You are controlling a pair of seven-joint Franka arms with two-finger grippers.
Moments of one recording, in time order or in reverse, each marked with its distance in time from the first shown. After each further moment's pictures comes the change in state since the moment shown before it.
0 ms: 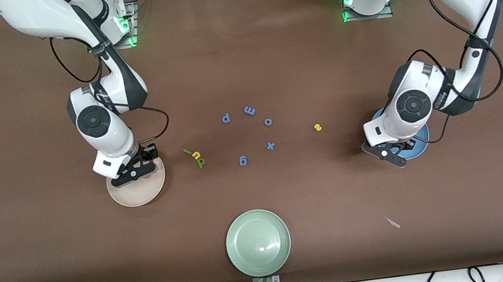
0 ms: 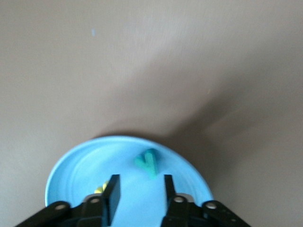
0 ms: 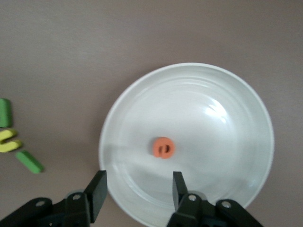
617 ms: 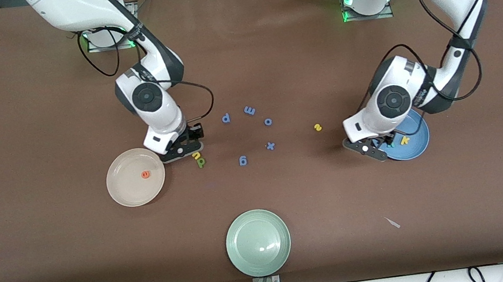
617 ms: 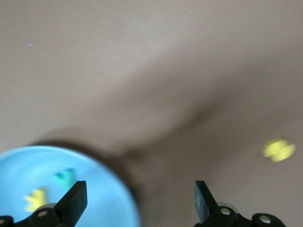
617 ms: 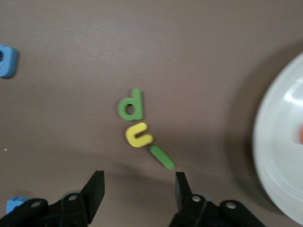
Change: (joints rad) left arm -0.024 0.000 -0.117 -0.012 -0.088 -0.009 -0.238; right arm 0.018 0.069 0.199 -0.019 -0.050 0.119 0.243
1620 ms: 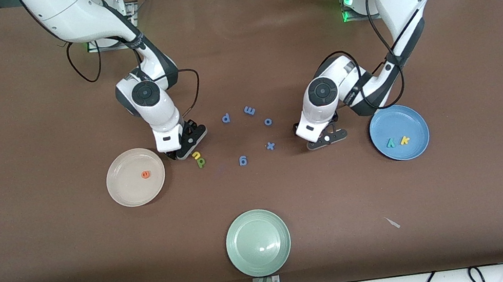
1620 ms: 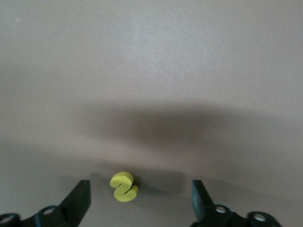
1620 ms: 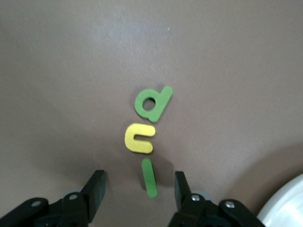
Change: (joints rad) left arm -0.195 0.112 -0.002 -0.018 0.067 0.140 -0.977; right arm -0.011 0.033 -0.043 -0.105 -0.096 0.213 -0.488
